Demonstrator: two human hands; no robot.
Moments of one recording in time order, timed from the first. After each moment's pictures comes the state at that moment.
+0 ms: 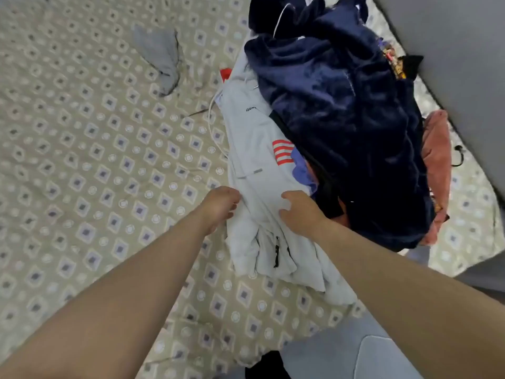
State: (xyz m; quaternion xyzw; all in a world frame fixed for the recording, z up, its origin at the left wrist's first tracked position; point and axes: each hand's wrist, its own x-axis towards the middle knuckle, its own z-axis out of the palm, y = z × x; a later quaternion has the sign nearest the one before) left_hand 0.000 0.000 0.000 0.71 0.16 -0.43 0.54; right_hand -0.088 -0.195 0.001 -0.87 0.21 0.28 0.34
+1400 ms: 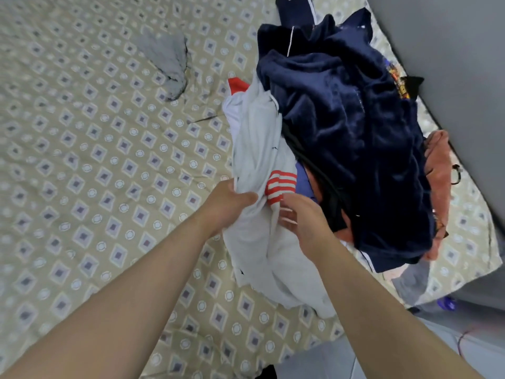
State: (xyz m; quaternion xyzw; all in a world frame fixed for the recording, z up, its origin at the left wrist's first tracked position) left_hand 0.002 0.001 0.076 0.76 0.04 -0.35 0.55; right_hand -0.076 -0.153 0.059 -0.54 0.45 0.09 0.70
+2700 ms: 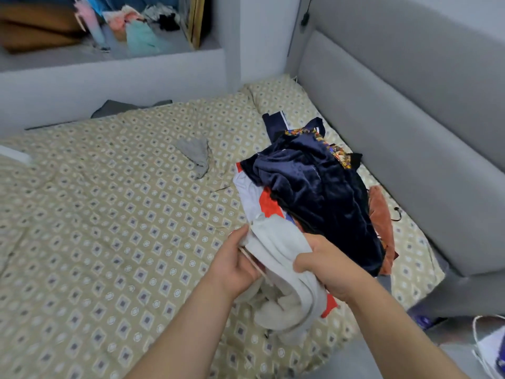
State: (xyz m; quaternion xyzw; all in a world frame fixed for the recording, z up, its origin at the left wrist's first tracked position) left_hand -0.119 0.066 0.294 0.35 0.25 -0.47 0.77; right_hand -0.199 -0.101 0.324 -0.72 0.19 0.18 0.64
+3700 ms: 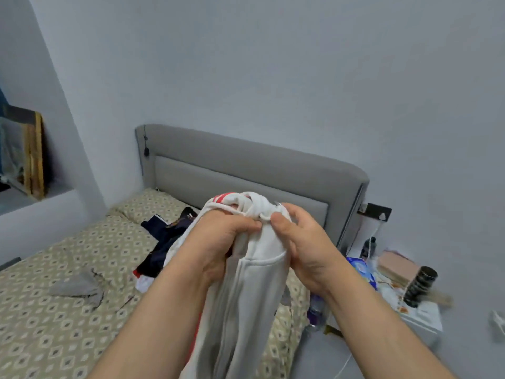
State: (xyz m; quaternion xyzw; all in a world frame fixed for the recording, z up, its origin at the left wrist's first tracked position) left_hand -0.303 0.107 0.596 0.49 -0.34 -0.48 0.65; right_hand -0.432 0.025 0.566 -0.54 0.23 -0.37 0.72
